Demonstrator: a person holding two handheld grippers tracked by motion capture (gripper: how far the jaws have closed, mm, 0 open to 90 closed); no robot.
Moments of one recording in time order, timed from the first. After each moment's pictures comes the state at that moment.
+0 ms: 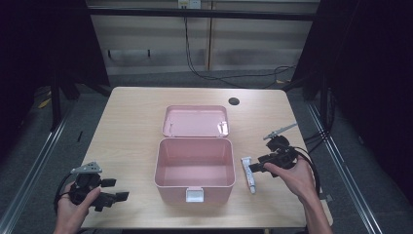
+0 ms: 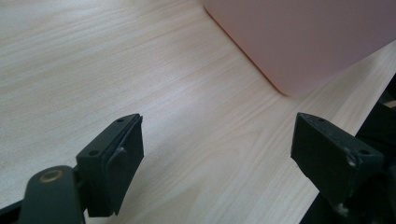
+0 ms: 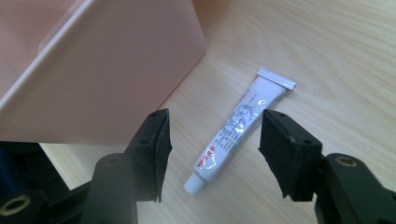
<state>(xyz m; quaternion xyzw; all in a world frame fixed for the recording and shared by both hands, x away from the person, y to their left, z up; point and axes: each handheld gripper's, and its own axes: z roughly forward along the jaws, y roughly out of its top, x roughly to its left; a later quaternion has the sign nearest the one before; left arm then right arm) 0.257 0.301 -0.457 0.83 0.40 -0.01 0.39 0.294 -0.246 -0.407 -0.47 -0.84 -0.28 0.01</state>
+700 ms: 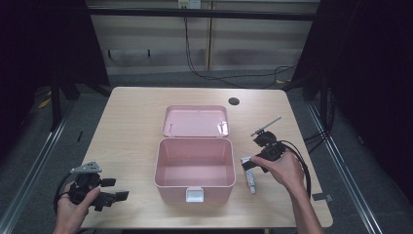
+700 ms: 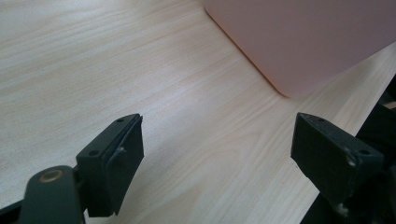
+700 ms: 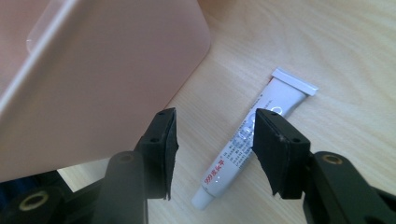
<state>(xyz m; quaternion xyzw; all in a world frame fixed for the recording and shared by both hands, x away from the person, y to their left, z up) 0.257 0.302 -0.457 0.83 0.40 -0.01 0.39 0.320 -0.223 -0.416 -0.47 -0.85 -0.23 0.05</state>
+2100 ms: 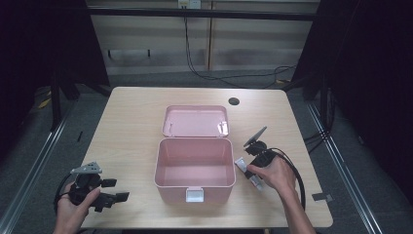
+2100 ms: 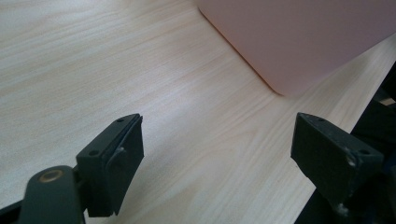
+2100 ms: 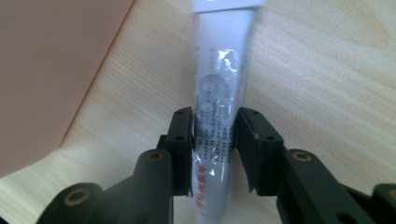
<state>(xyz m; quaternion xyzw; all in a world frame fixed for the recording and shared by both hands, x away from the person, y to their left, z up) 0.255 0.301 -0.456 0.83 0.40 -0.01 0.39 0.328 -0.210 -0.463 -0.51 -0.85 -0.10 0.05</state>
